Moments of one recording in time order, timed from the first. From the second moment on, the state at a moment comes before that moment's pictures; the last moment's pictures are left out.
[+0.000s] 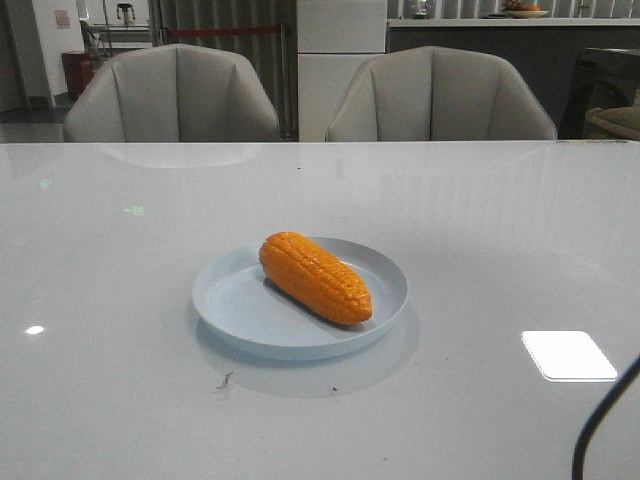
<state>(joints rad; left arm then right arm) -0.03 0.92 -0.65 0.10 0.45 0.04 0.07 1.28 -1.49 0.26 1.02 -0.25</state>
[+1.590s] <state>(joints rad) -0.02 1.06 -0.65 0.20 0.40 0.04 -0.07 0.58 -0.63 0.18 0.77 -0.25</state>
